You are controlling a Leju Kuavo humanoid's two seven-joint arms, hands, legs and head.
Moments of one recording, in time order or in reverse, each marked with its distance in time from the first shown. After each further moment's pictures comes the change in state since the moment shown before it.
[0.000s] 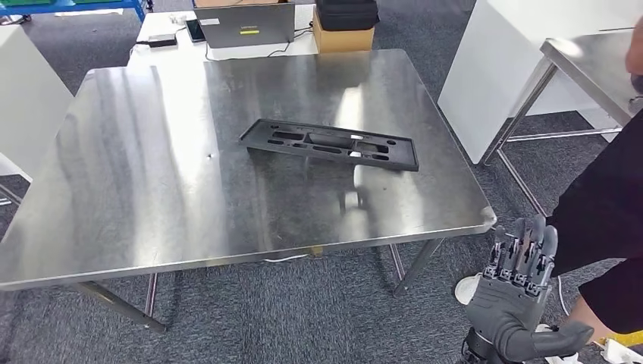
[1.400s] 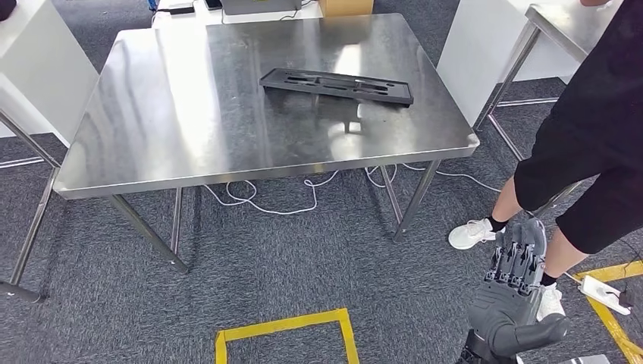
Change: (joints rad) left arm -0.007 0.013 -0.026 -0.001 0.001 0.006 0.000; right arm 0.007 0.023 -0.033 0.025 0.167 -0.119 -0.011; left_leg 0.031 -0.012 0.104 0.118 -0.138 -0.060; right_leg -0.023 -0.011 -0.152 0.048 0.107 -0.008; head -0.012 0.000
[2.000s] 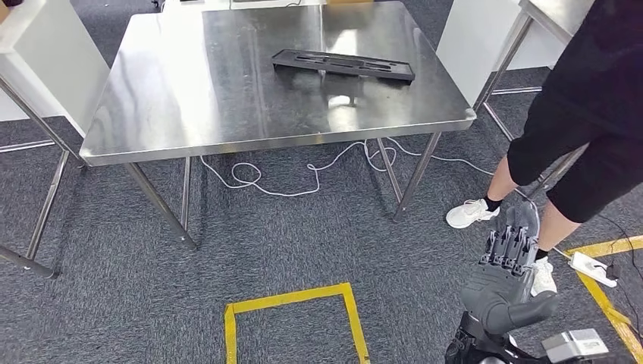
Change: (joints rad) left arm -0.004 -0.001 0.004 -0.001 0.008 0.006 0.000; right arm -0.072 -0.012 0.021 0.039 -0.005 -0.038 0.031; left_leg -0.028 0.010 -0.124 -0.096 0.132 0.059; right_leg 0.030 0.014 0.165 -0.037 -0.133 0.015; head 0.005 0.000
